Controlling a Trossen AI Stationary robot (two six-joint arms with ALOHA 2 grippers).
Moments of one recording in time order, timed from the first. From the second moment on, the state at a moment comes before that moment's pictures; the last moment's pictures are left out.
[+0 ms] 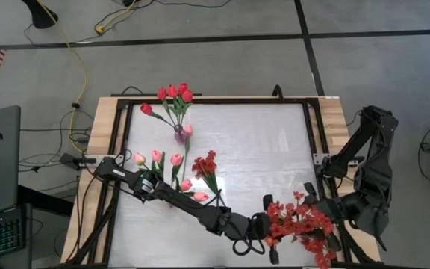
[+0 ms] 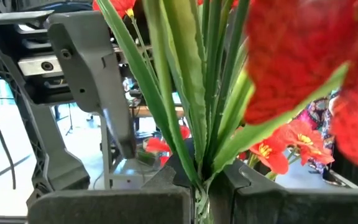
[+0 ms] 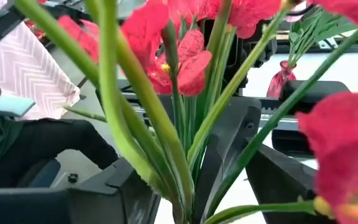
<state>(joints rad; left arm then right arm) -0.43 2.56 2.36 0.42 -0.46 0.06 1.10 1.14 1.18 -0.57 0.71 0.57</state>
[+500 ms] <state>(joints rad) -0.43 2.56 2.36 0.42 -0.46 0.14 1.10 1.12 1.18 -0.58 0.68 0.58</state>
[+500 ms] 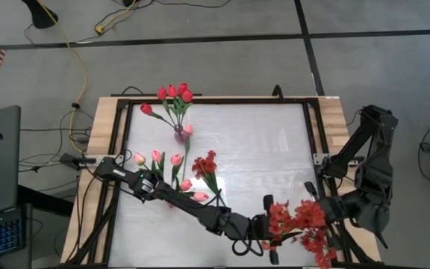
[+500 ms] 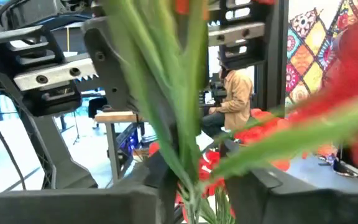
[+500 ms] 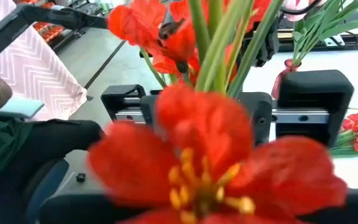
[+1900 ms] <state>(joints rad) -0.54 2.35 2.35 -0.20 -0.51 -0.13 1.39 1.01 1.18 -0.99 1.08 1.00</state>
